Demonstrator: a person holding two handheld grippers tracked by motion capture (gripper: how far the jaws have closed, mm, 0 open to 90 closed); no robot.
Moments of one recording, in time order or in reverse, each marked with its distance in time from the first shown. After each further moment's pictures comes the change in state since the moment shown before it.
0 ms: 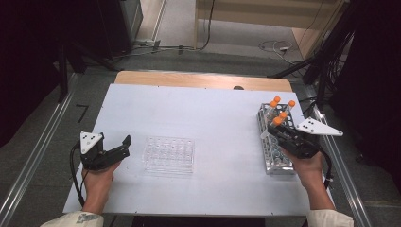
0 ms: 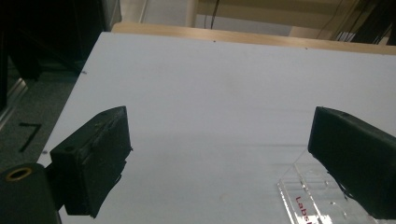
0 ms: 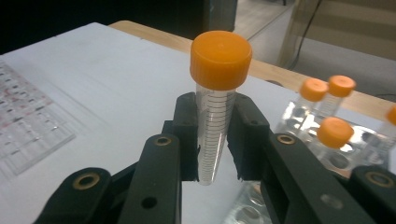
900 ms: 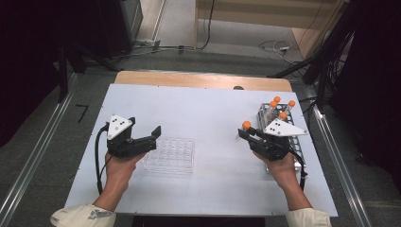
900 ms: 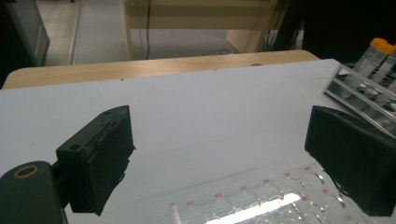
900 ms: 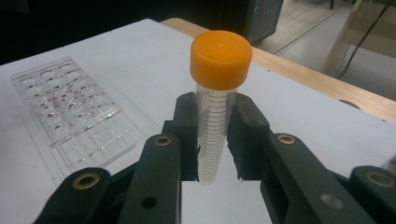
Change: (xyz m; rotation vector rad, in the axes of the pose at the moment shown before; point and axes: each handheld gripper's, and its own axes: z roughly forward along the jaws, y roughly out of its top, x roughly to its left) left arm -0.079 0.051 0.002 -0.006 -0.252 0.121; right arm 0.060 0.012 0.038 0.019 0.127 -0.070
